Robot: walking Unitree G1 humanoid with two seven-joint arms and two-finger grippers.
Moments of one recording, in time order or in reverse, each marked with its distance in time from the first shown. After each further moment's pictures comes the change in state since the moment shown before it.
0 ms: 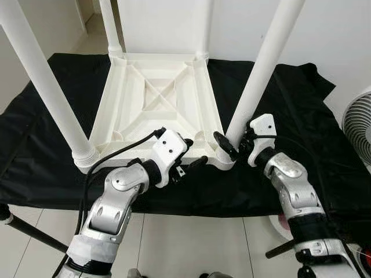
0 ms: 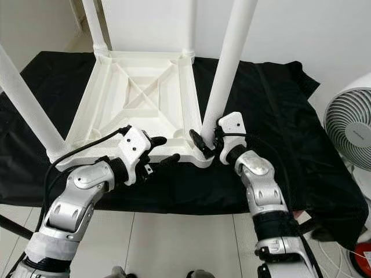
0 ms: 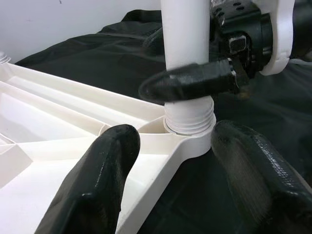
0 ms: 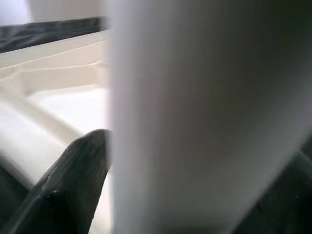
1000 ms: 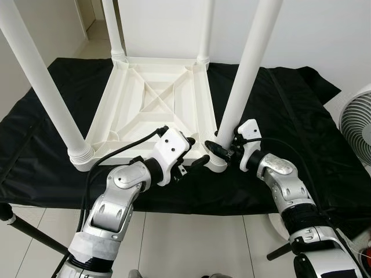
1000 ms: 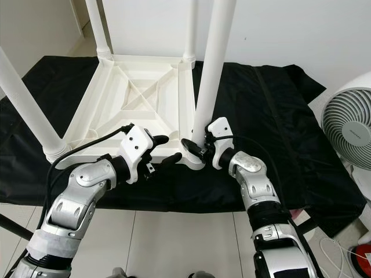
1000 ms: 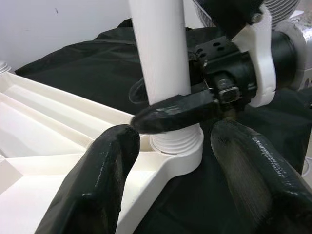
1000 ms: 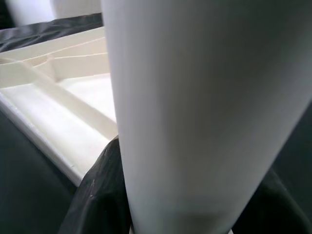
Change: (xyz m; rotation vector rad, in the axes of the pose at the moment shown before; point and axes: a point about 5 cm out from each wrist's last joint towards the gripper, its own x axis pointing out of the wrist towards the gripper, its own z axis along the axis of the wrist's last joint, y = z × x) left arm 0.003 -0.004 0.000 -0.004 -0.001 -0.015; right arm 0.011 0.015 -0.017 0.098 0.042 0.002
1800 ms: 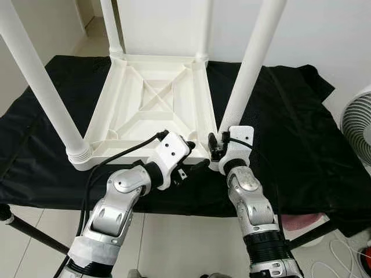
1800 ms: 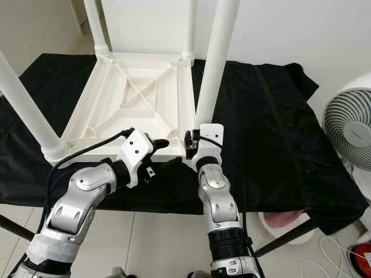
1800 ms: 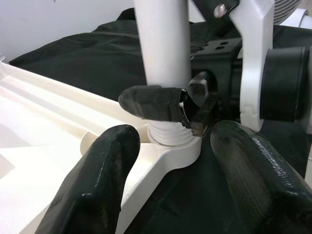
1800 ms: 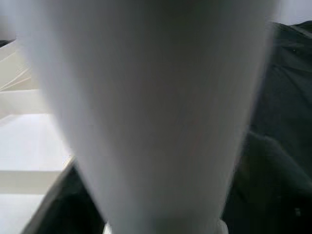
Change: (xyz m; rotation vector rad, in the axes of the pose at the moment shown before) left arm -0.003 -0.002 -0.003 -0.006 0.009 0.004; right arm 0.001 0.037 0.008 0.196 -0.042 -0.591
